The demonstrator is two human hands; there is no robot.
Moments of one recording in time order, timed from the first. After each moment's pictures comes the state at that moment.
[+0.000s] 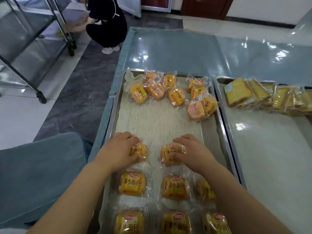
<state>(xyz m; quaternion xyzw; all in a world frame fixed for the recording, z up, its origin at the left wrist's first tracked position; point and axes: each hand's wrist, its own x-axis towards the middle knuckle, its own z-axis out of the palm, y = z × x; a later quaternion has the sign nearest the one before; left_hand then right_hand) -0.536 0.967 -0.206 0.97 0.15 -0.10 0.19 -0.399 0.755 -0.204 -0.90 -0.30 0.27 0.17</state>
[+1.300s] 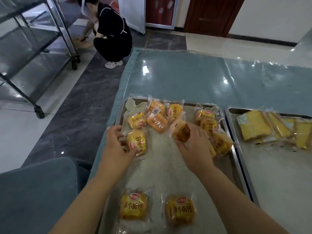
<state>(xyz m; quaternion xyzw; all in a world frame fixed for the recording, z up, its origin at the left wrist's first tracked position) -0.451 1.020 -0.205 0.77 0.36 0.16 0.50 -0.304 0.848 -0.209 -0.91 -0.28 0.05 0.29</state>
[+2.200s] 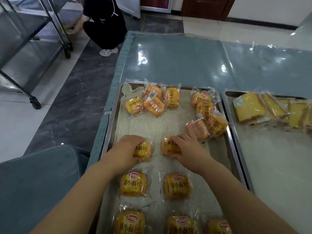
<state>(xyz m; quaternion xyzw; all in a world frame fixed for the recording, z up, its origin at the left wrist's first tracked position) -0.463 1.011 -0.228 0.94 0.14 -0.10 0.29 -0.330 0.820 -0.215 -0.88 -0.40 0.23 0.06</state>
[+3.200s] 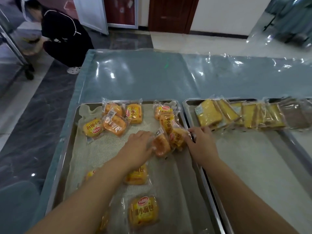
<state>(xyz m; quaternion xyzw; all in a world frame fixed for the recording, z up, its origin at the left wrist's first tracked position) -0.330 0.928 -0.214 0.95 0.08 -0.06 0.28 -0.245 0.735 -0.201 -0.95 -0.12 0.04 0.27</state>
